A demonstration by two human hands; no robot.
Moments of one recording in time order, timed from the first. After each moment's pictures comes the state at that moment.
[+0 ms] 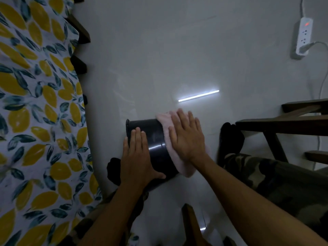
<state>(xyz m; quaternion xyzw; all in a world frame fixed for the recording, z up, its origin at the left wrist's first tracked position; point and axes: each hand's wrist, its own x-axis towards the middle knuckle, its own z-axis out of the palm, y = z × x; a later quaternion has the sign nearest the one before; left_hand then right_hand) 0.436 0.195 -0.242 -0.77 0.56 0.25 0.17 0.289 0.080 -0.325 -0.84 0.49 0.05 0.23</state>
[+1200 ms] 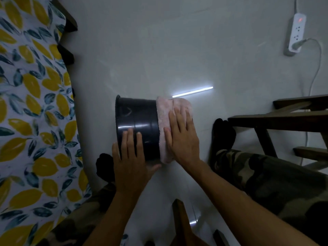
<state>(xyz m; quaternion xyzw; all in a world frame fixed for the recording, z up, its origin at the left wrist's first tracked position) 0.407 0.217 -0.257 -0.81 0.57 0.12 0.06 0.271 0.089 -0.309 -0.85 0.48 0.10 0.20</state>
